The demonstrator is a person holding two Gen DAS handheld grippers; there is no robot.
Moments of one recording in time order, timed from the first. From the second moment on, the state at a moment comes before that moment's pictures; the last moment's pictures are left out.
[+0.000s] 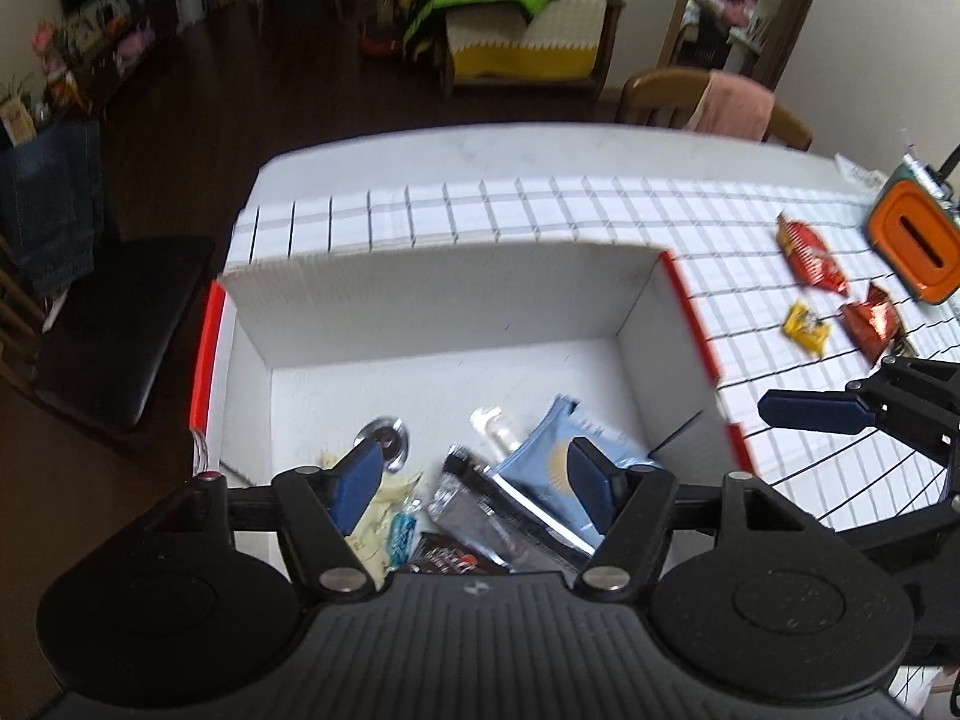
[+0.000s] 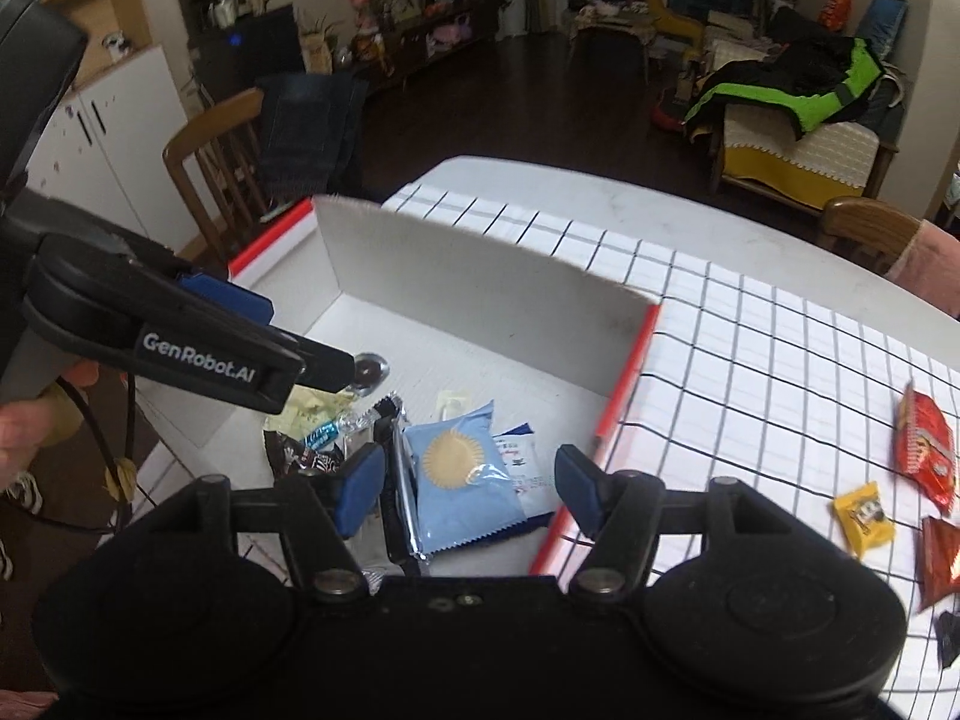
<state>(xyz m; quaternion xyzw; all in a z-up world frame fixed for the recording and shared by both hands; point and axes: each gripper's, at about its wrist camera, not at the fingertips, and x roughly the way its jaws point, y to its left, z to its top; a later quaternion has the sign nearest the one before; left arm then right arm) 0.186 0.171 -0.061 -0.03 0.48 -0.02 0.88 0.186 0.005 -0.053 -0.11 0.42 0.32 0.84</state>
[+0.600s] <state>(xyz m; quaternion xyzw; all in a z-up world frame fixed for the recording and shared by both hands) 0.153 0.064 -0.022 0.00 0.40 -0.08 0.91 0.159 -0.117 -0.018 -0.03 0.38 0.28 0.88</state>
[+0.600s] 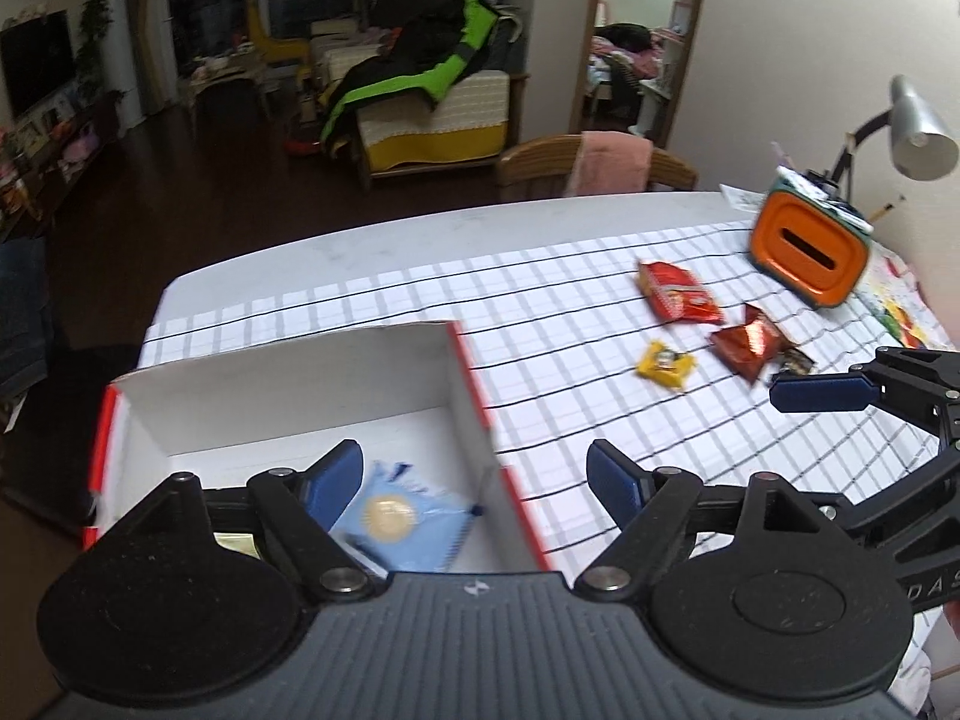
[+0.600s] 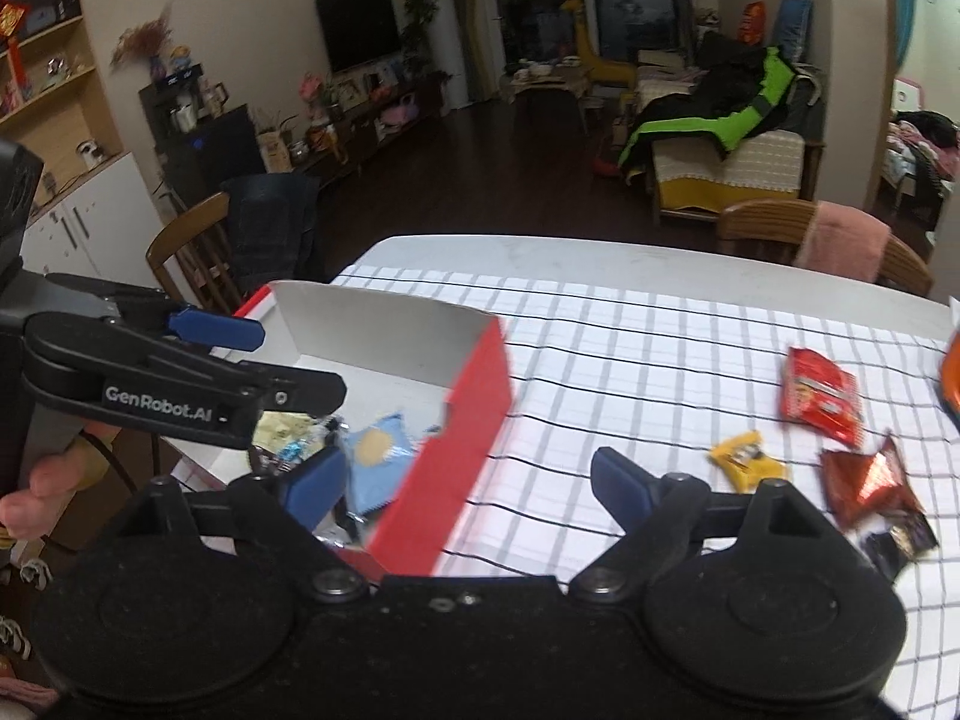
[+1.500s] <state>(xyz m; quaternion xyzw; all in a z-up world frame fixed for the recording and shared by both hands) 0.252 -0.132 -0.081 0.09 0.41 -0.19 0.89 0.228 -0.339 -0.081 0.03 0.42 0.11 0.90</state>
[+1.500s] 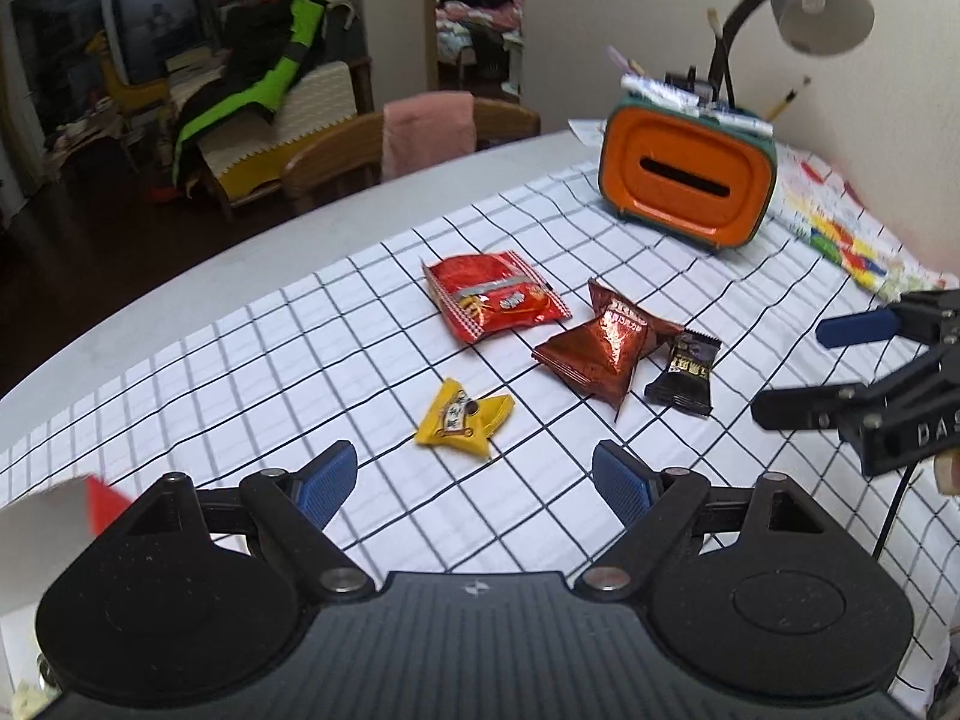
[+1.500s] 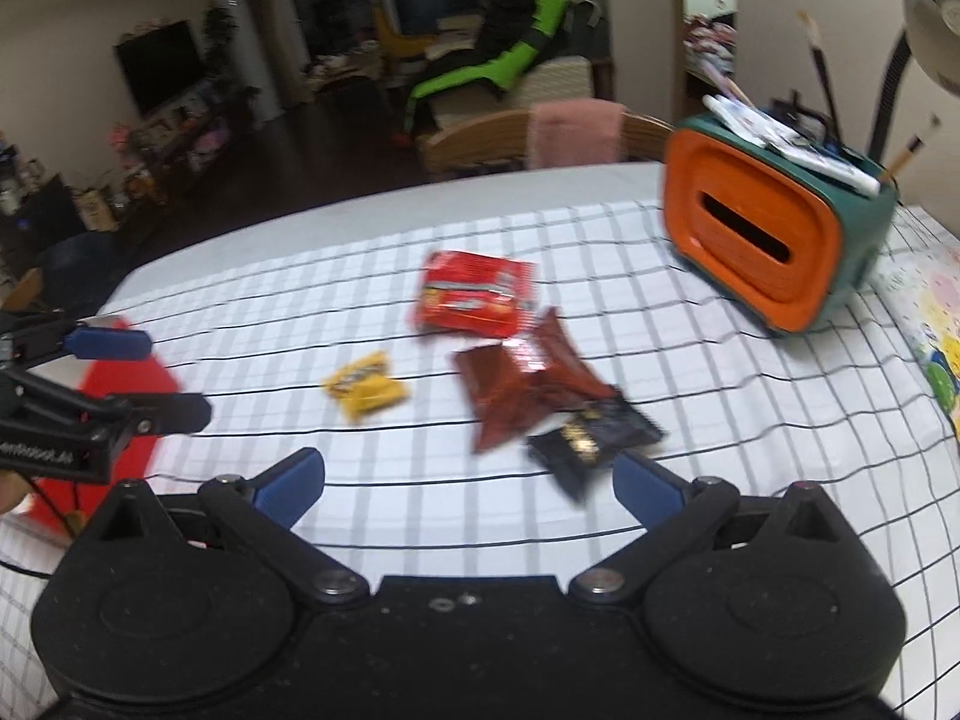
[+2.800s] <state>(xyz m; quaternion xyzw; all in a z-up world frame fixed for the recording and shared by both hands) 0.377 -0.176 -0.187 0.12 0.53 -0.18 0.82 0.315 -0.352 -0.177 0.07 0.47 -0.10 0.87</state>
